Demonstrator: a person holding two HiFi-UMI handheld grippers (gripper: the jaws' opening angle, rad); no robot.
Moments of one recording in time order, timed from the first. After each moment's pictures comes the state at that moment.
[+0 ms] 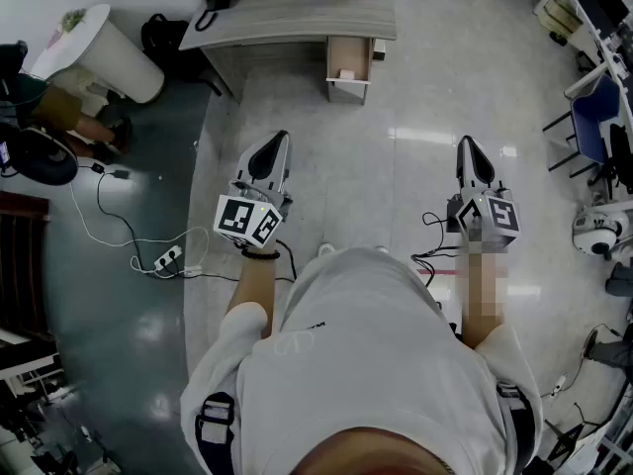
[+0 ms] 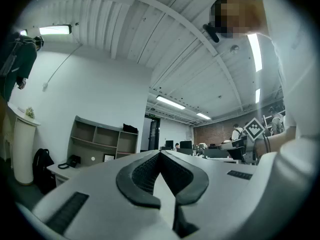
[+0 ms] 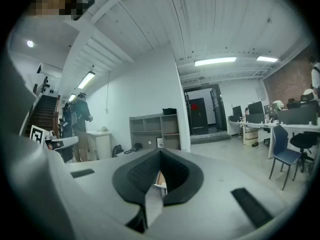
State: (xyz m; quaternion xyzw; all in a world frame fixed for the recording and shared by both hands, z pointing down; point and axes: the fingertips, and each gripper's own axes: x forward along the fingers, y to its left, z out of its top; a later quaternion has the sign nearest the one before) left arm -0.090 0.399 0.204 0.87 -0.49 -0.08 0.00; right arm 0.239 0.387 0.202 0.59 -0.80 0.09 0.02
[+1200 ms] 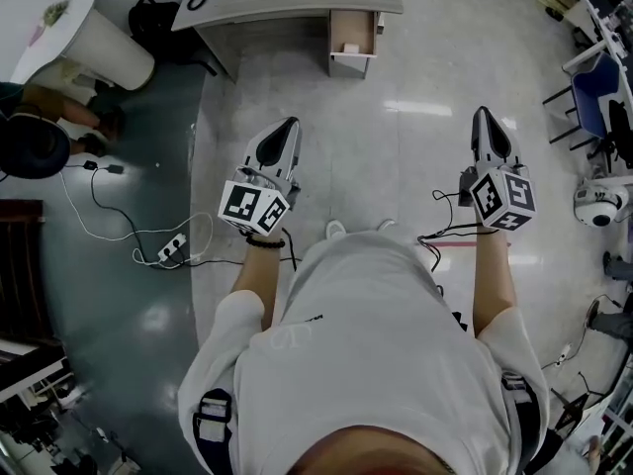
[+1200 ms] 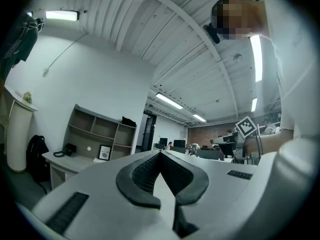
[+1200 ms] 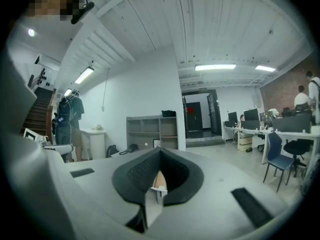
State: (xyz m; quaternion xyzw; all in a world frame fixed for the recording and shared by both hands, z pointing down) left arm -0.134 0.401 0.235 0.88 -0.46 -0.09 0.05; right arm 0.189 0.382 0.189 0.62 -0.78 0.07 0.03
